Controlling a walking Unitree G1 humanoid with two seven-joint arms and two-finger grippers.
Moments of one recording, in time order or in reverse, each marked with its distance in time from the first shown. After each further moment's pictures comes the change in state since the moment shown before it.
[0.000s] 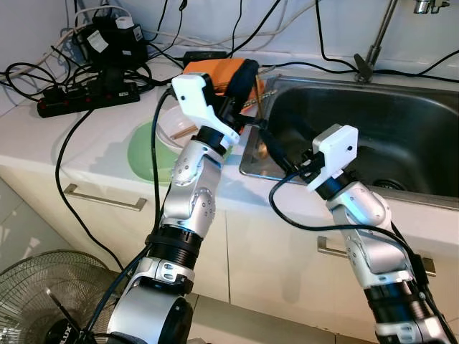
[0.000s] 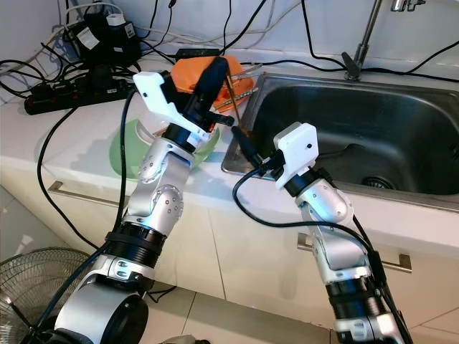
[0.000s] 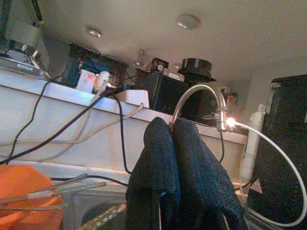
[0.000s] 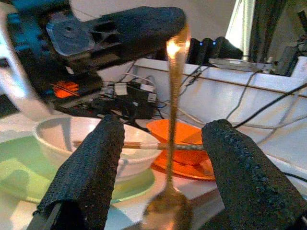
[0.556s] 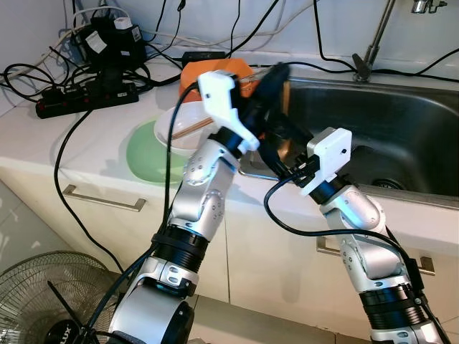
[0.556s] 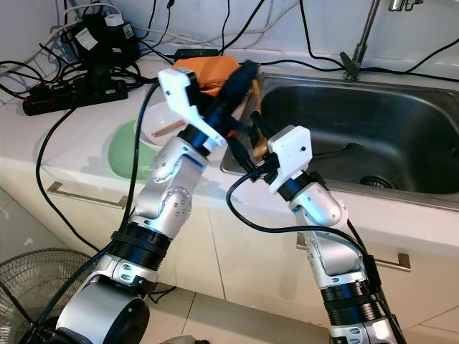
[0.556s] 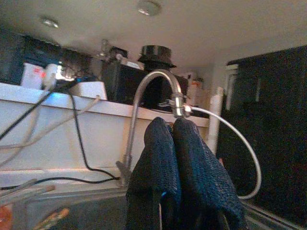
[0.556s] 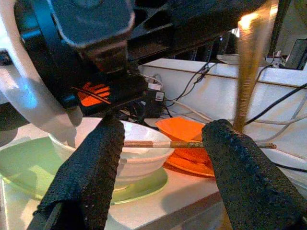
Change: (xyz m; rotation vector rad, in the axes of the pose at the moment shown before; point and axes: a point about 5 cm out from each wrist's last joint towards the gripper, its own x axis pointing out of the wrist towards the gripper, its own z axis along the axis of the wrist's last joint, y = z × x) left arm 0.007 -0.029 -0.005 0.007 0.054 -0.180; right arm 0.002 0.009 -0.001 0.039 0.006 0.015
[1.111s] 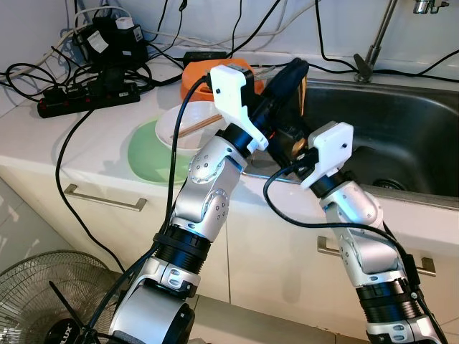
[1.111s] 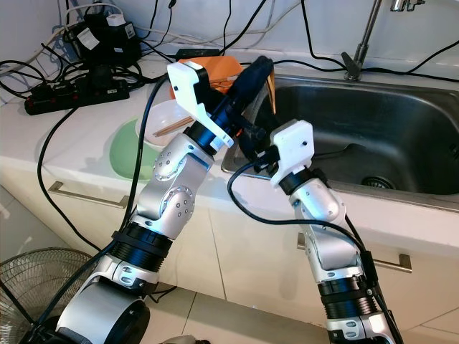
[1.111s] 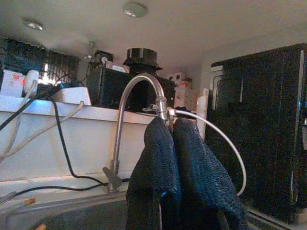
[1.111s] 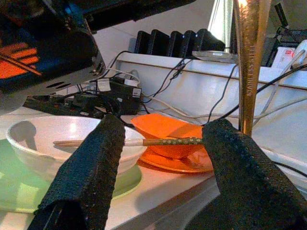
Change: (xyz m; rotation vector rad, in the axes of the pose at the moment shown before) left arm 0.005 -0.009 0.006 0.001 -0.007 -0.038; right arm 0.004 -0.010 -0.001 -0.041 0.014 -0.108
